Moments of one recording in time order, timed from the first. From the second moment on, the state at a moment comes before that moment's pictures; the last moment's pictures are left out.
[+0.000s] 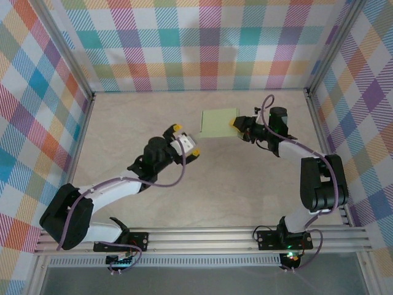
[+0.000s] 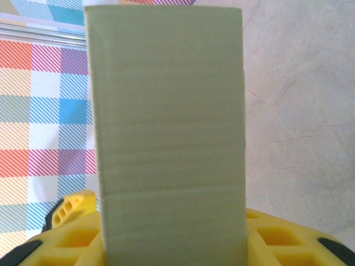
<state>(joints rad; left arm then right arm) -0.66 1.33 0.65 0.44 -0.02 0.58 0.13 1.63 0.91 0.27 -0.91 1.01</state>
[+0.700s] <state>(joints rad) -0.84 1.75 0.68 1.05 -0.42 1.14 0.13 1.63 0.86 0.36 -1.03 1.13</state>
